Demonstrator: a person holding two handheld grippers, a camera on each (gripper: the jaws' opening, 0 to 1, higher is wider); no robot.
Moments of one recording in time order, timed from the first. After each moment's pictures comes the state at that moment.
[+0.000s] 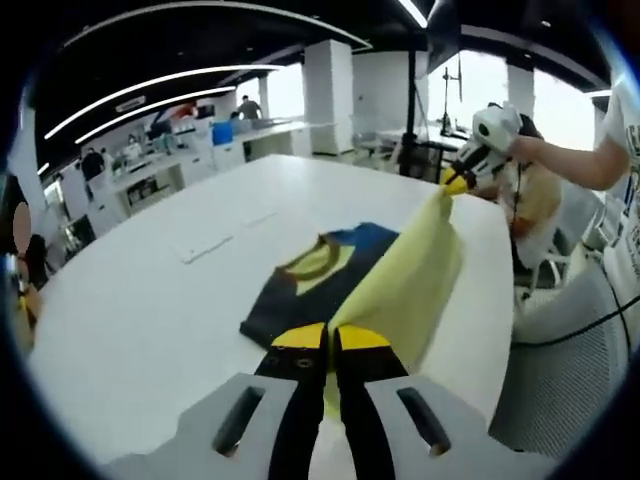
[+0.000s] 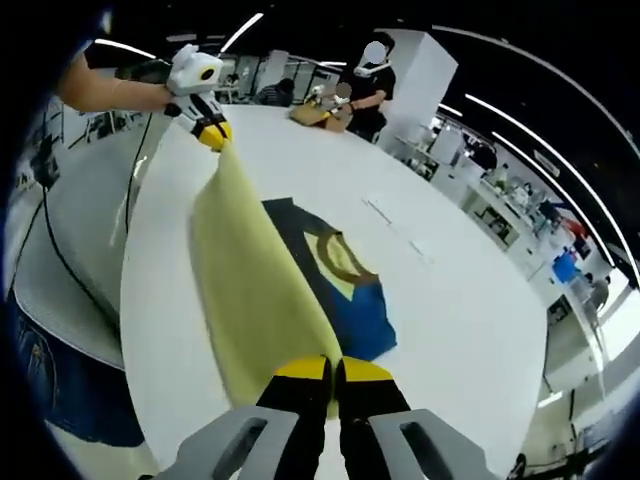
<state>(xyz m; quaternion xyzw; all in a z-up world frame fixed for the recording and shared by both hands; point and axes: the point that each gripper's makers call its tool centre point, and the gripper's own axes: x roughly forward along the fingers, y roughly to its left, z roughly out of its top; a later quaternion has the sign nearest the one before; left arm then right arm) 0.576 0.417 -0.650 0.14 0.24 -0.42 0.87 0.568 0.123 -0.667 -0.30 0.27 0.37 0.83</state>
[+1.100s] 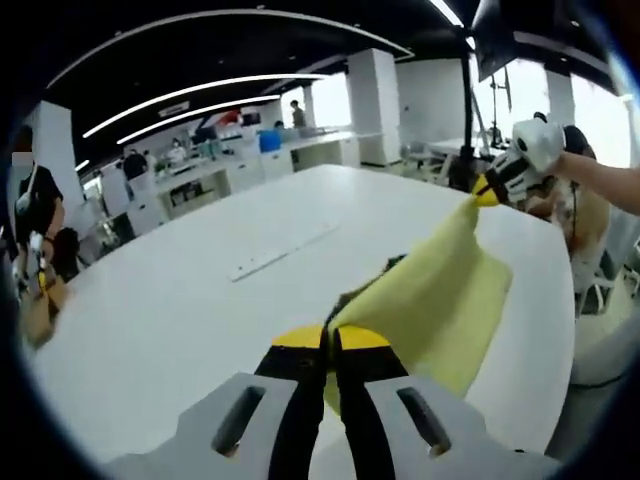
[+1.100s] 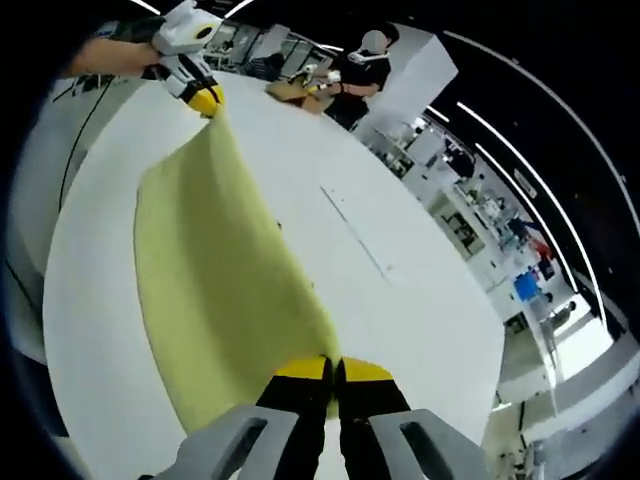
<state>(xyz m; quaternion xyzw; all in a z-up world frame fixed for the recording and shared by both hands) 0.661 0.420 -0.651 0.13 0.21 -0.33 0.91 0.664 0.123 -0.671 -0.38 0.25 0.29 0.84</state>
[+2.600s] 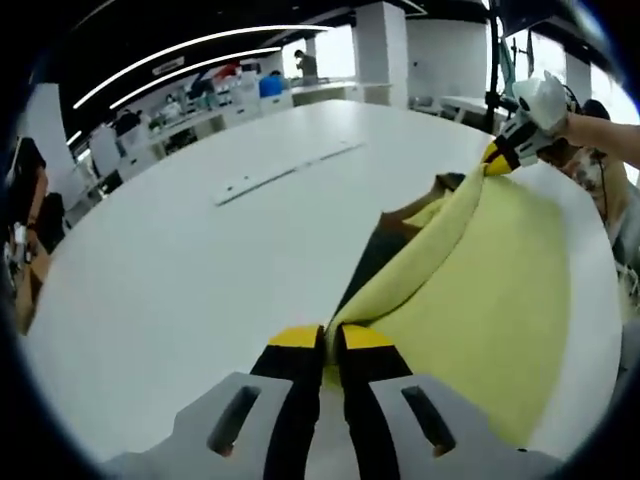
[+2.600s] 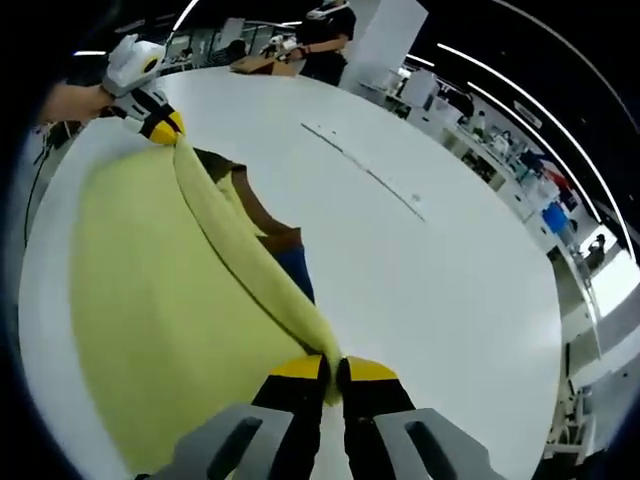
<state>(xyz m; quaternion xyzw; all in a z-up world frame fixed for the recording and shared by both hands) 0.715 0.435 -0.772 0.16 0.31 -0.31 0.88 0.719 0.120 -0.780 -0.31 0.35 0.29 0.83</state>
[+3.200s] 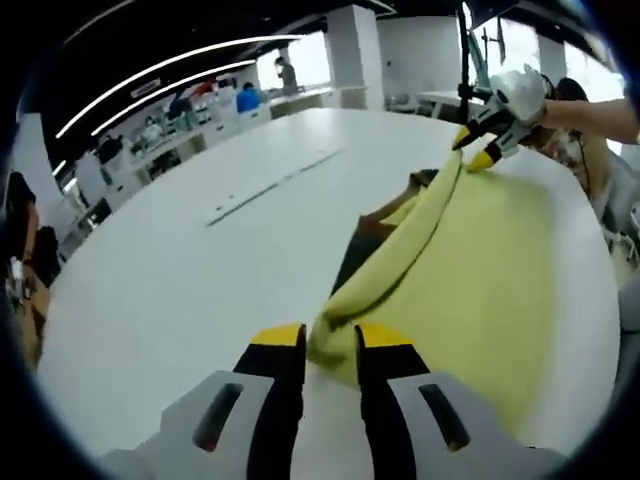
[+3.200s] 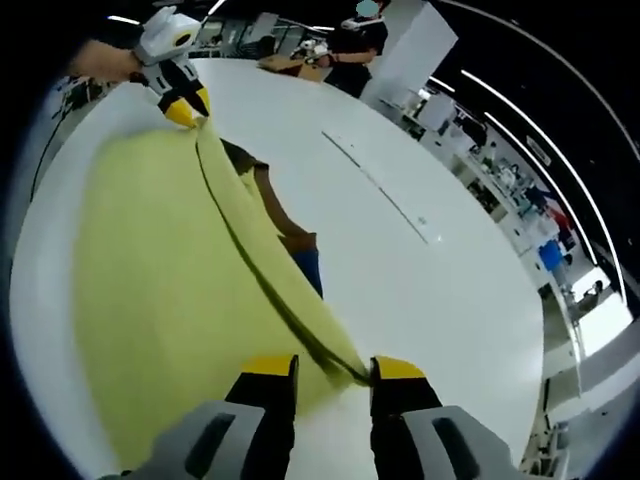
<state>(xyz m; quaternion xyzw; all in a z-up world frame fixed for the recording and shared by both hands) 0.702 0.431 -0.763 0.23 0.28 -0.36 0.86 0.713 0.119 -0.773 -0.36 0.31 0.31 0.82</state>
